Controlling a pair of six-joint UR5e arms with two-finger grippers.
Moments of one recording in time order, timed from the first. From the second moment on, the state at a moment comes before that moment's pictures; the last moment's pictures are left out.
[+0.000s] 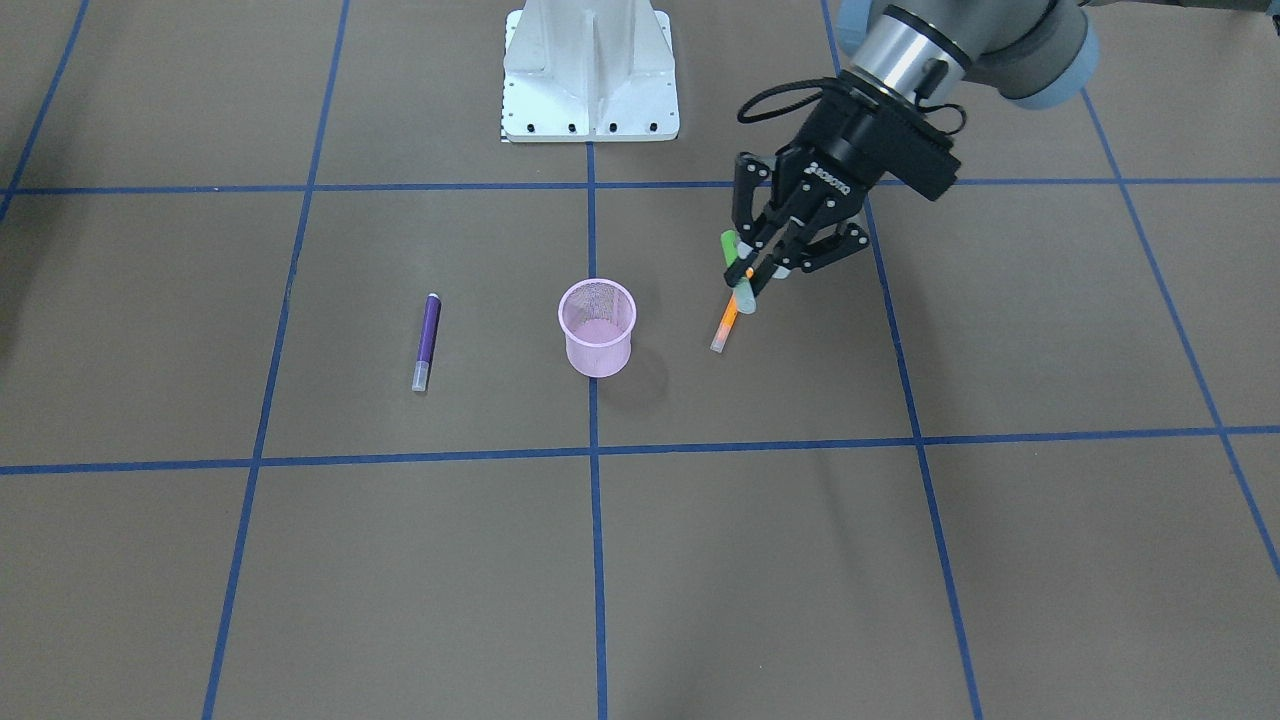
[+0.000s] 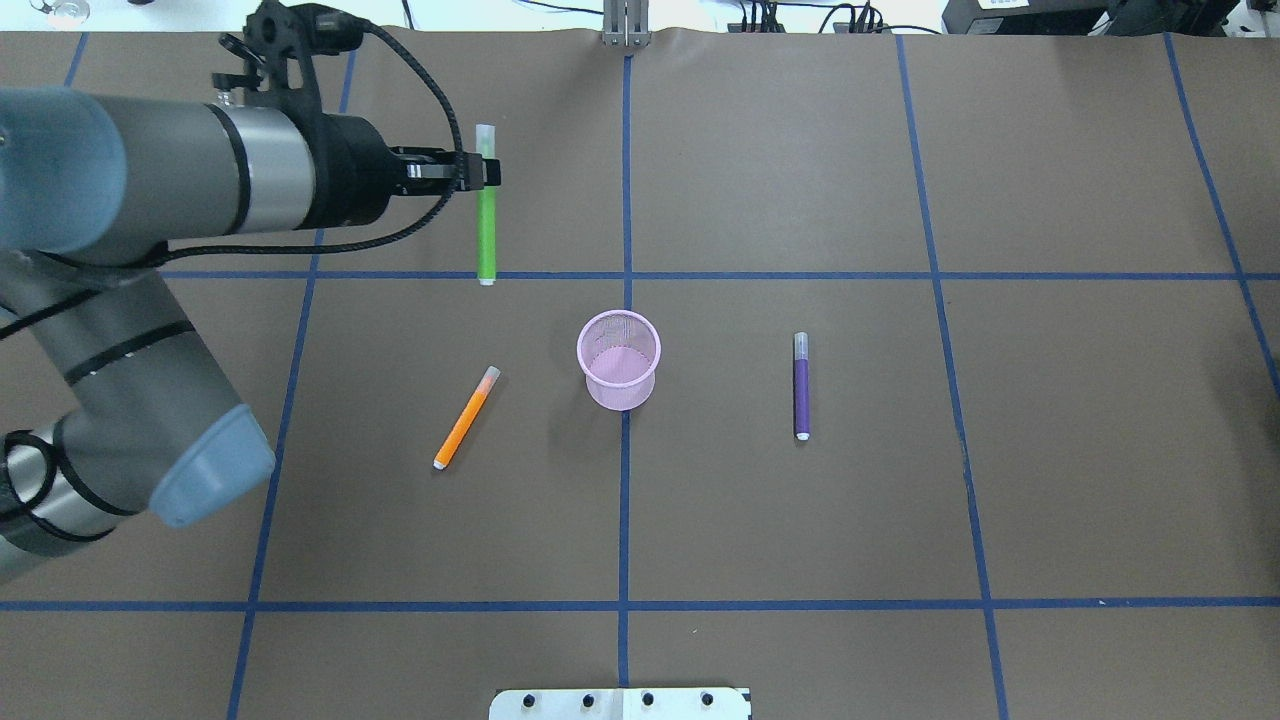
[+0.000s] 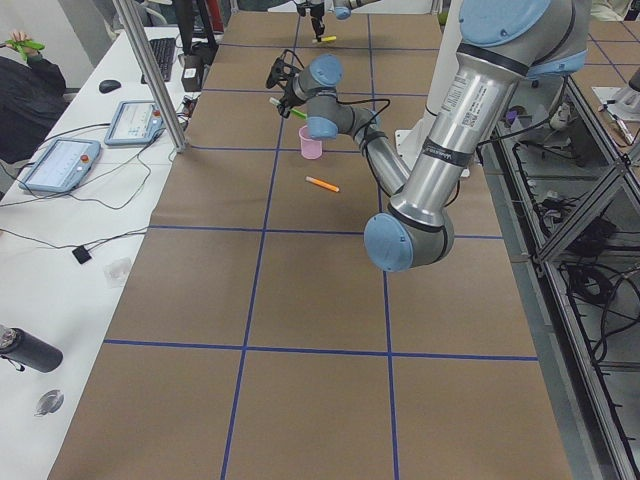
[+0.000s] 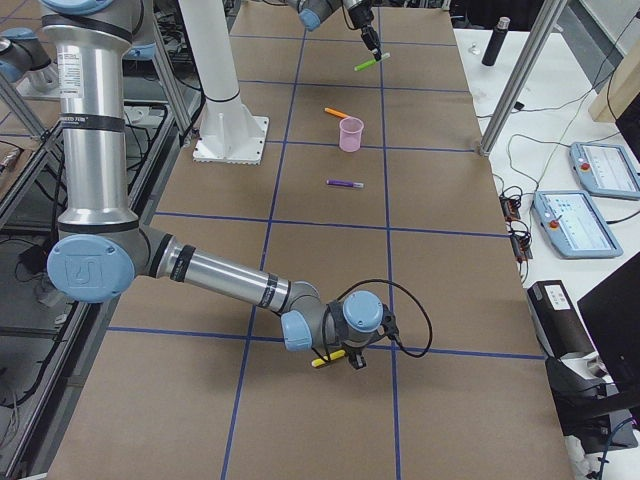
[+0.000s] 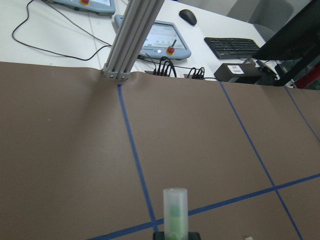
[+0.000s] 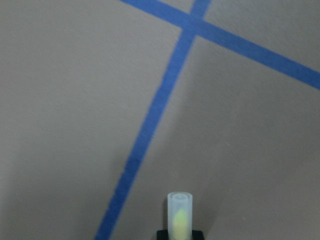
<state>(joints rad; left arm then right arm) -0.70 -2.06 -1.90 -2.27 -1.73 -1.11 1.37 -1.58 1.24 -1.03 2.41 -0.14</state>
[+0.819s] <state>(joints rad) -0.51 -2.15 -1.56 -2.71 -1.45 -1.02 1.43 -1.48 1.28 -1.11 2.46 -0.12</state>
